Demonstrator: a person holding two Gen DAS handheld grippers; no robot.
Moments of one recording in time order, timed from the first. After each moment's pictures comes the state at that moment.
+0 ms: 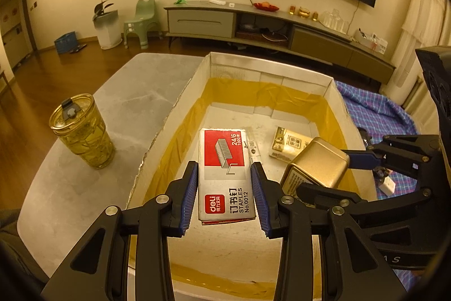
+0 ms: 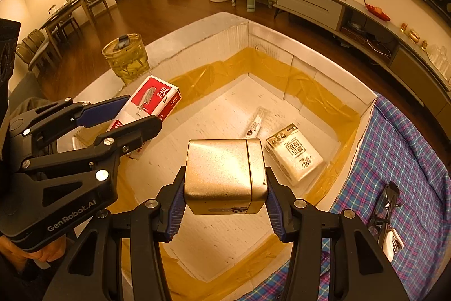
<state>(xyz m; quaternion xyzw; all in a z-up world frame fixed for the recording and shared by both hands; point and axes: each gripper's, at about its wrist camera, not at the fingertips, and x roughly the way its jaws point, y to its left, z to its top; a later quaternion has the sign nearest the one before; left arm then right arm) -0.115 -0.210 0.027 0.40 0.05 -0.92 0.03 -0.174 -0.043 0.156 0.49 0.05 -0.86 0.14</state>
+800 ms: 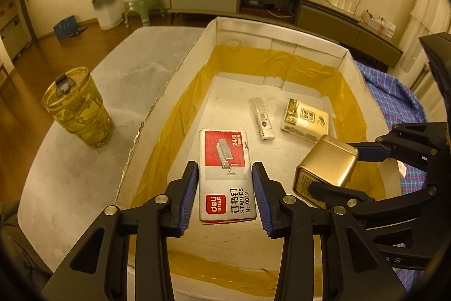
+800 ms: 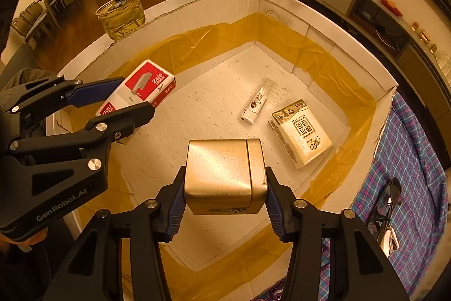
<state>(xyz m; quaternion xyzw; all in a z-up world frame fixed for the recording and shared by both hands) -0.126 -0.219 0.000 0.46 0.05 -0.89 0.03 -0.182 -0.053 0.130 0.54 0.09 -0.82 0.14</state>
